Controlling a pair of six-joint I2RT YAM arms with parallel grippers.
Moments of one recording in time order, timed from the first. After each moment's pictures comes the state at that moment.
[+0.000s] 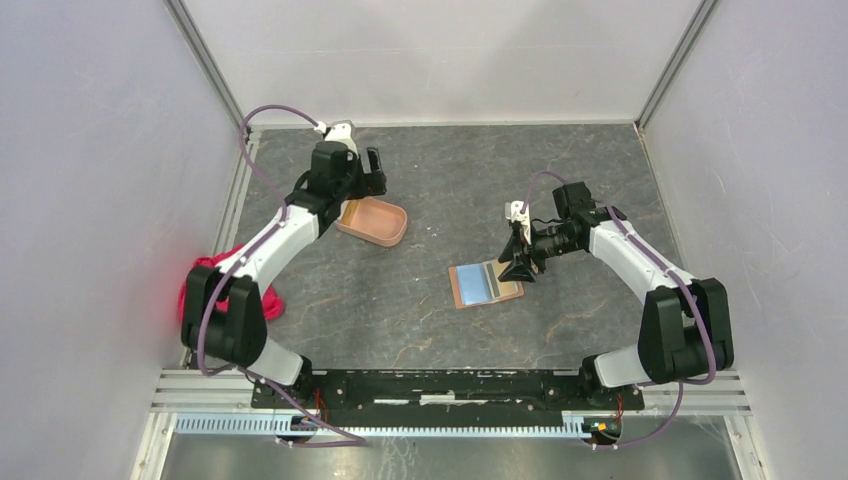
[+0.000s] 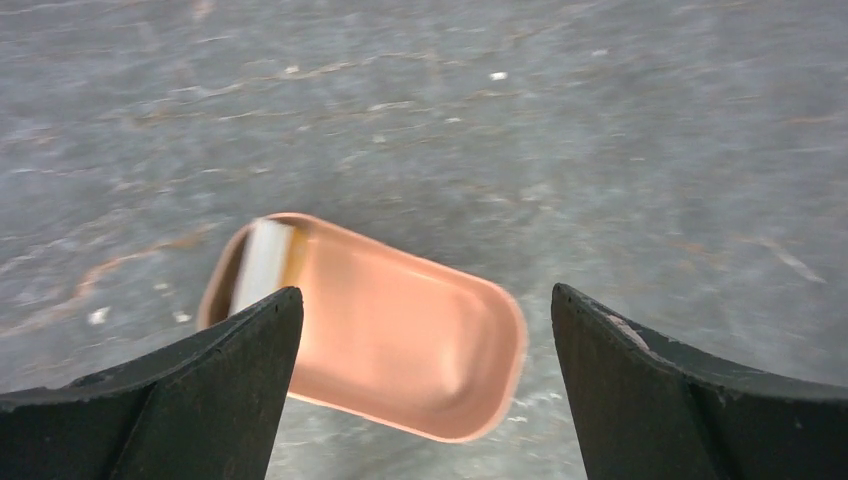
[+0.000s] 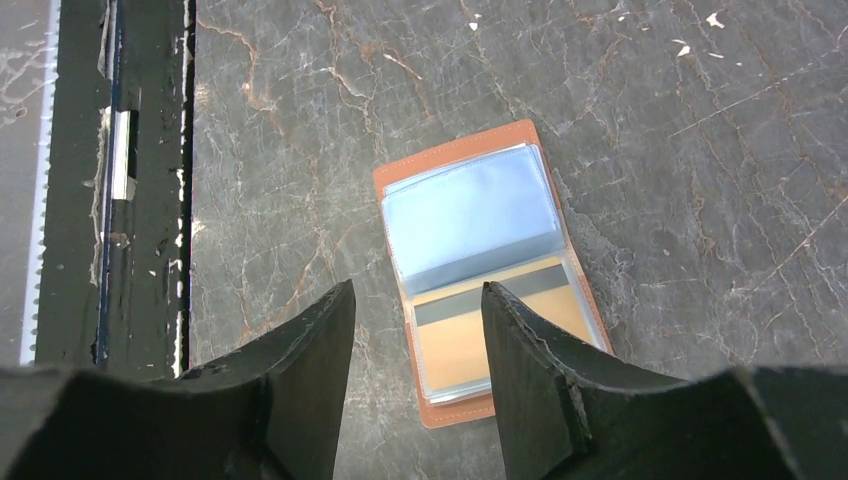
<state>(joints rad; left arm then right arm) -0.32 1.48 1.09 -0.08 -0.06 -0.31 0.20 1.43 0.93 -0.74 -1.04 -1.00</state>
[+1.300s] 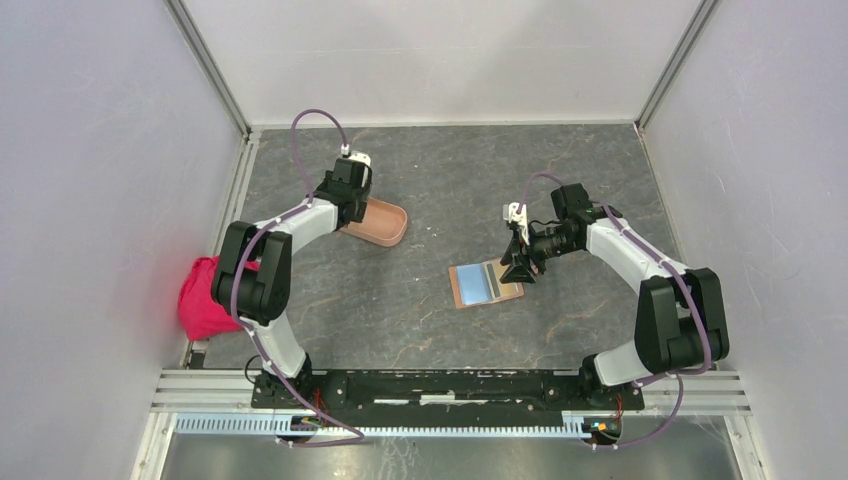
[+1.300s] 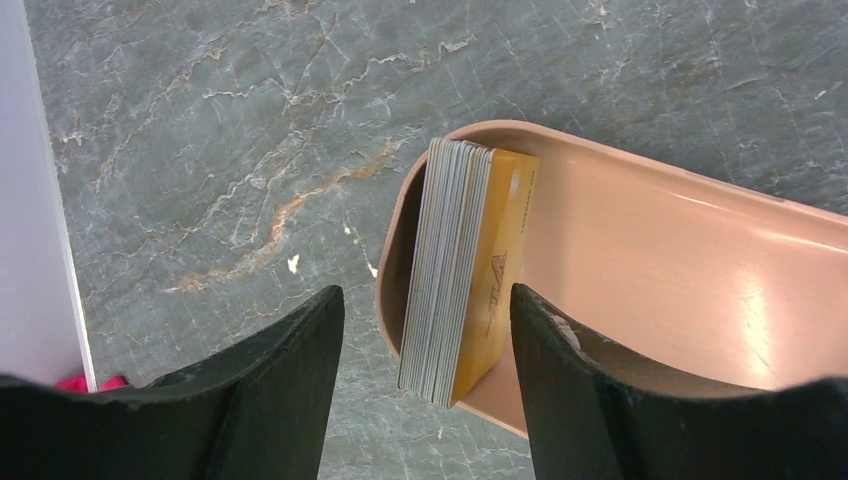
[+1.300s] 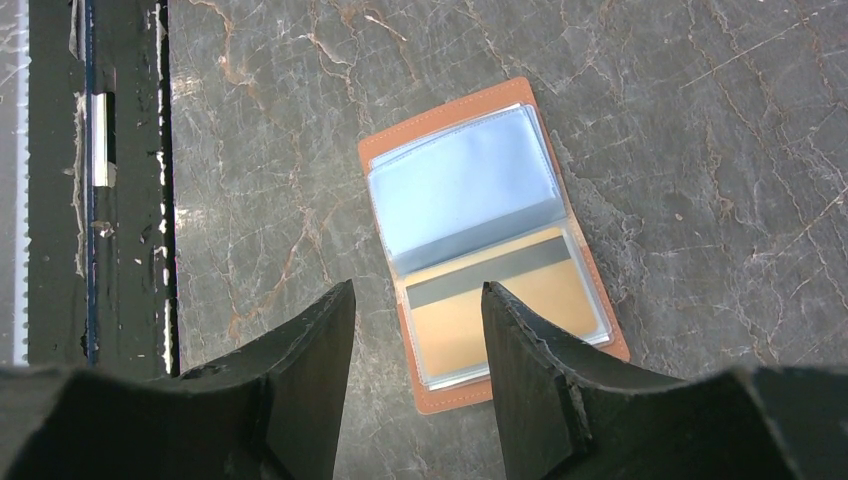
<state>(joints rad) -0.29 1.78 1.11 -0.17 -0.42 0.09 0.19 1.47 0.92 -0.73 -0.99 -0.99</state>
